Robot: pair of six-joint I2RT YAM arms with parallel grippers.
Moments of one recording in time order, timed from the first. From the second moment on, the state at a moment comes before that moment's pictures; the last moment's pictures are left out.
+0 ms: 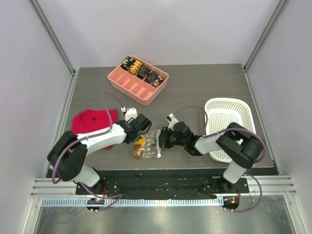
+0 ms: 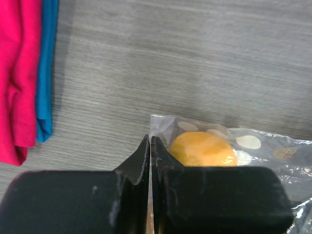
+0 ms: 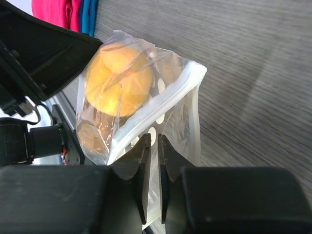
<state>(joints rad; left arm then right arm) -0.79 1.50 0.87 -0.59 -0.54 -0.87 0.82 1.66 0.51 0.66 -0.27 0.86</state>
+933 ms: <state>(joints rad) -0.86 1.54 0.80 -0.37 -0.40 -0.86 0.82 1.73 0.52 0.78 -0.34 0.91</state>
